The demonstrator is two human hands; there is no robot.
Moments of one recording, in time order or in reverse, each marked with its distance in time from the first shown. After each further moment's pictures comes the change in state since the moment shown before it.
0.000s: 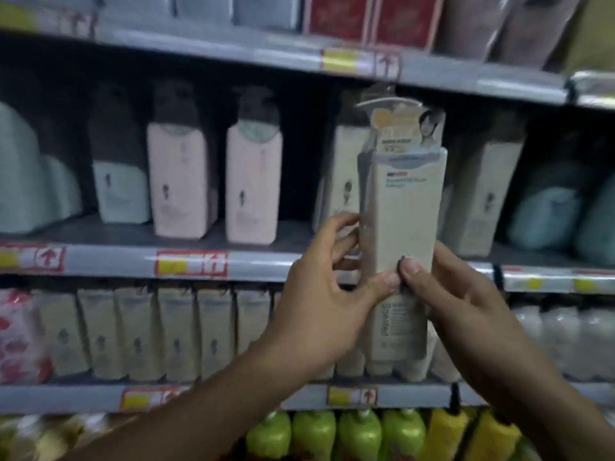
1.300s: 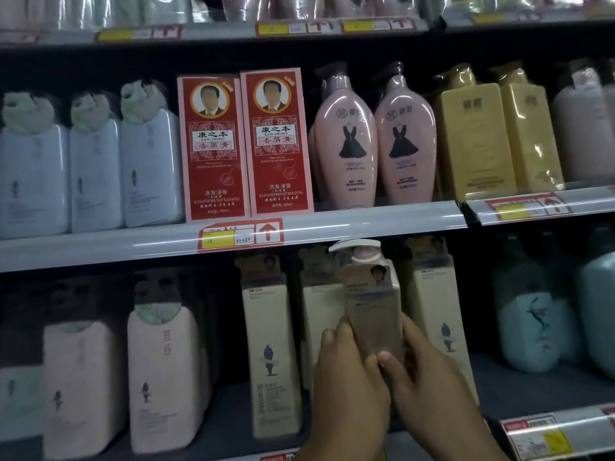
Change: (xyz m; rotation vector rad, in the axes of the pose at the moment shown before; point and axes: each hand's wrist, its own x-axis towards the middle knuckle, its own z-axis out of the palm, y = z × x) left_hand 0.158 -0.009 0.138 0.621 0.204 0.052; right_hand 0.140 0.051 -0.111 -0.562 0.335 -0.065
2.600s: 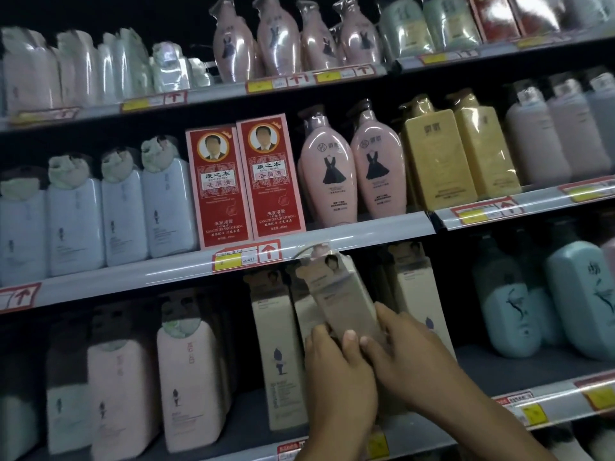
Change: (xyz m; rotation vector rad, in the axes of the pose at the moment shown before) left_hand -0.016 0.016 -0.015 -0.114 0.195 -0.104; right_hand -0.010 -0.046 -0.035 -0.181 -0.087 -0.196
